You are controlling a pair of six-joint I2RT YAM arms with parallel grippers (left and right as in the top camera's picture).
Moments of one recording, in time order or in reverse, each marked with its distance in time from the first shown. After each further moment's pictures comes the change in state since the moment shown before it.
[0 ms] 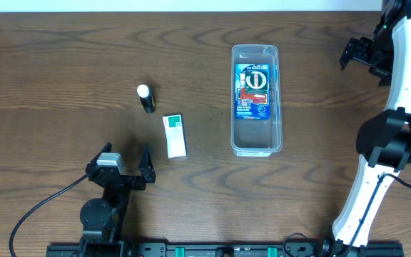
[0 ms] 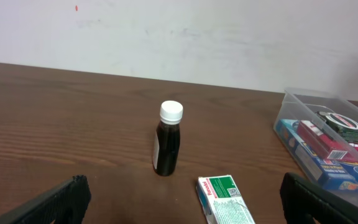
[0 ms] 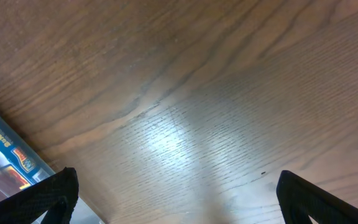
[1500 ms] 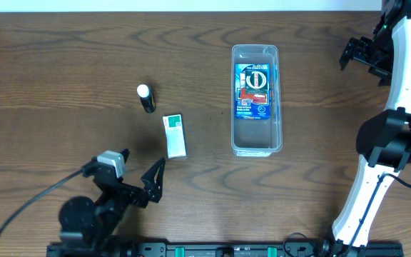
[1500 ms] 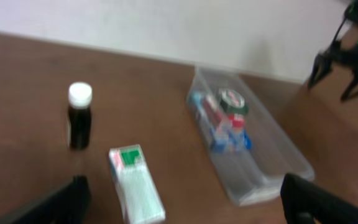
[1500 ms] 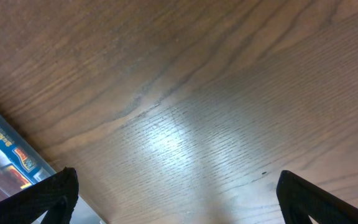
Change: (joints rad) left arm -0.001 0.181 0.444 -0.462 0.312 -0.105; right arm 0.000 0.000 0.000 0.000 -0.003 0.000
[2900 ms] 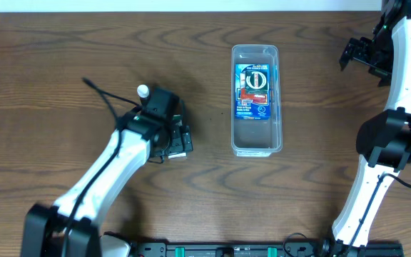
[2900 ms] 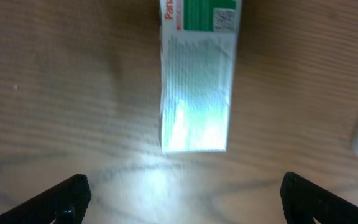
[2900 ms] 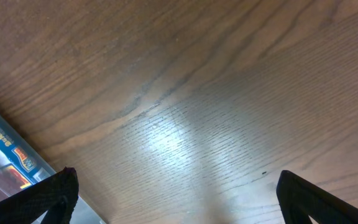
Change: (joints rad) left arm -0.309 1.324 0.537 -0.287 -0.367 -0.288; right arm 0.000 0.000 -0.001 0.000 -0.001 0.000
